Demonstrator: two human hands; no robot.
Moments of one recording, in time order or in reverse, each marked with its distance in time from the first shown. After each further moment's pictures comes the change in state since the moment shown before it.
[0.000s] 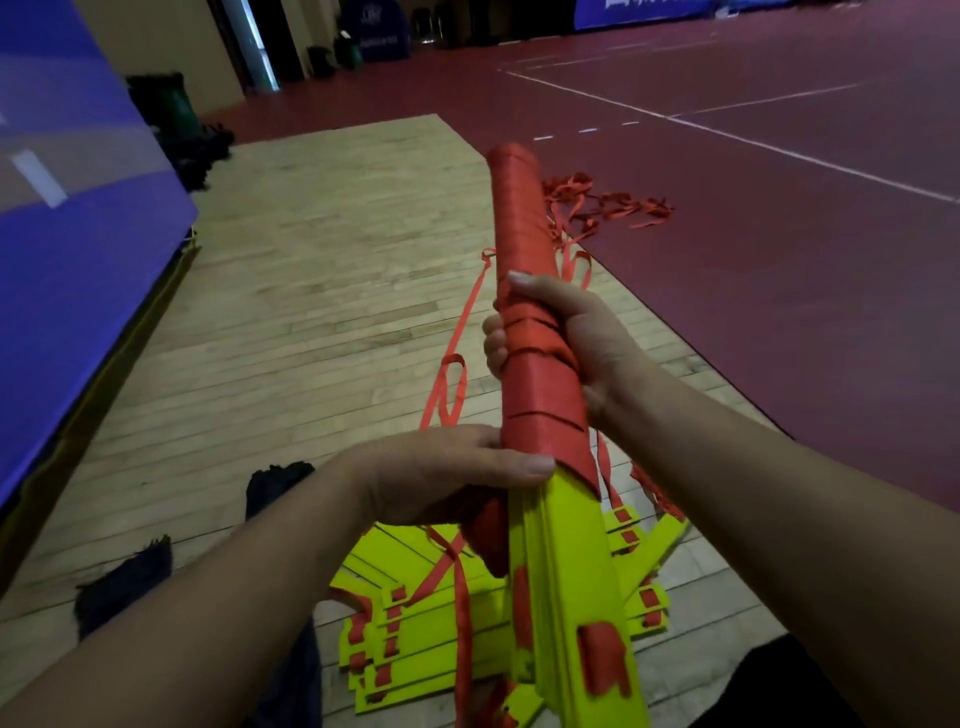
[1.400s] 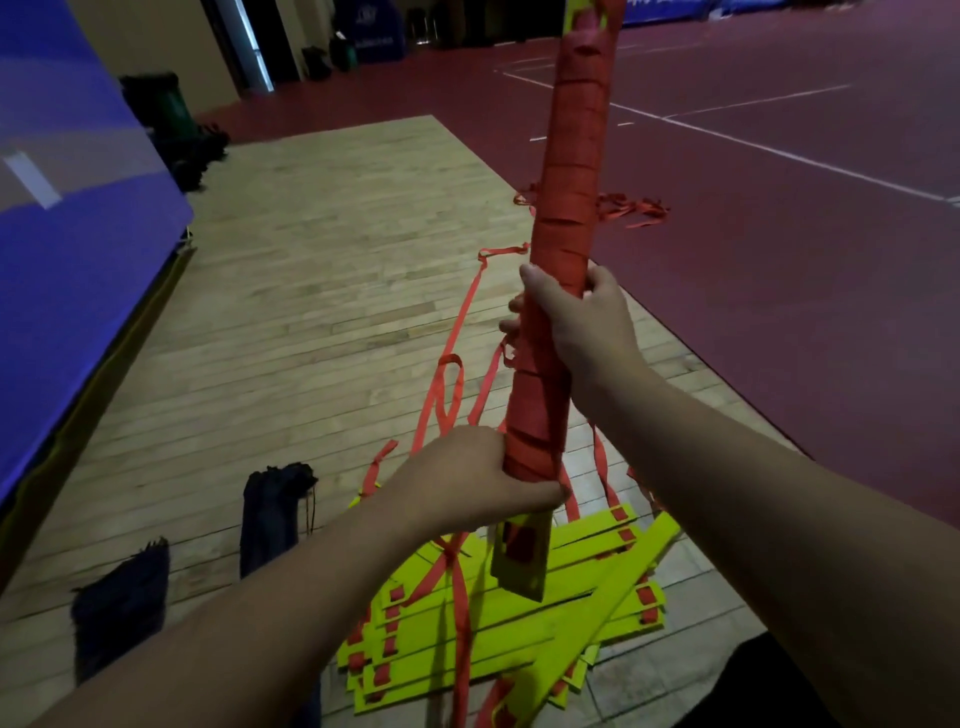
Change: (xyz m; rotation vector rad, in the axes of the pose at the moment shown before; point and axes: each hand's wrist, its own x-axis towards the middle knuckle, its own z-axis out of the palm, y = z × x) left_hand 0.032 -0.020 0.007 1.010 0.605 -0.108; right_hand 0.010 0.002 -0.012 -0.469 0.444 -0.501
